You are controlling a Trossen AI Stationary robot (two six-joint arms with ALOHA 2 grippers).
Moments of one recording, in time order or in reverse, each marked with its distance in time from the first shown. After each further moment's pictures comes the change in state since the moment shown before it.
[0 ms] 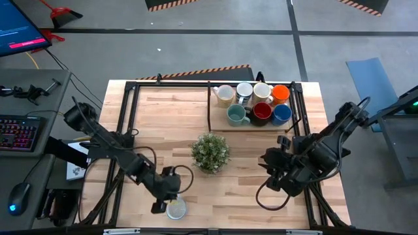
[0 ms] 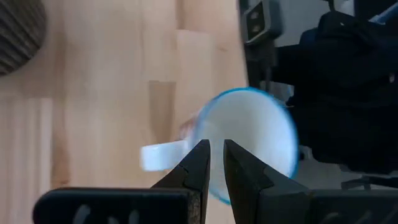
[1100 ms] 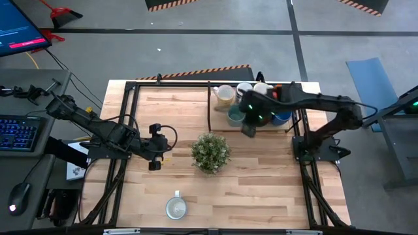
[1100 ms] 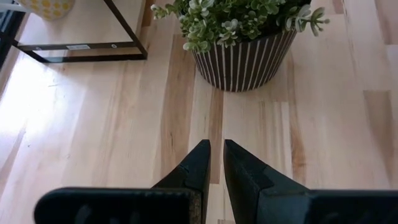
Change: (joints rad) left arm 0.241 -0.435 -0.213 -0.267 -0.390 0.336; right arm -0.858 0.042 0.001 0.114 -0.549 -0.636
